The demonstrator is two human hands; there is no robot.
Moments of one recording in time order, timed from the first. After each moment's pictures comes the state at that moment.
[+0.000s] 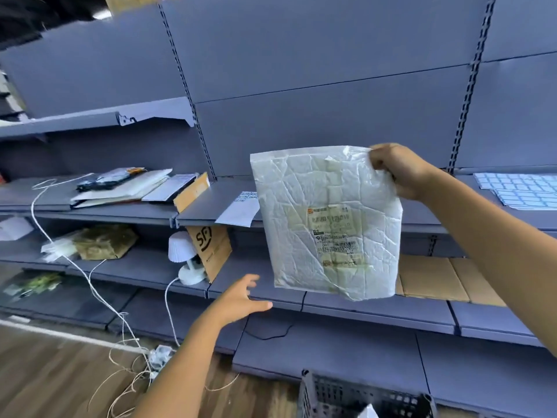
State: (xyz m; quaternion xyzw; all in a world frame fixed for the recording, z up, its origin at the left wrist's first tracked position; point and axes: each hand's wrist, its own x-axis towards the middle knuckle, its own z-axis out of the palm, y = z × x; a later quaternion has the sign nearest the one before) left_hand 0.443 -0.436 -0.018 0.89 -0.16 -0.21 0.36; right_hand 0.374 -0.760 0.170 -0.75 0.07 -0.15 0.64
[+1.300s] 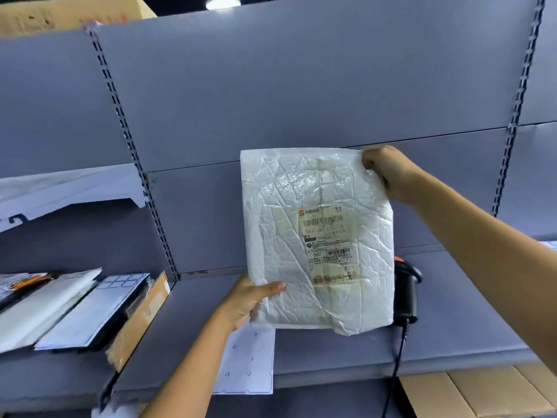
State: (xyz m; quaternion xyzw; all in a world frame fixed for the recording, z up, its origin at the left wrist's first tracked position) left_hand 0.805 -0.530 0.068 0.68 -0.27 -0.29 0.62; right_hand 0.679 -0.784 0.245 -0.71 0.16 -0.31 0.61
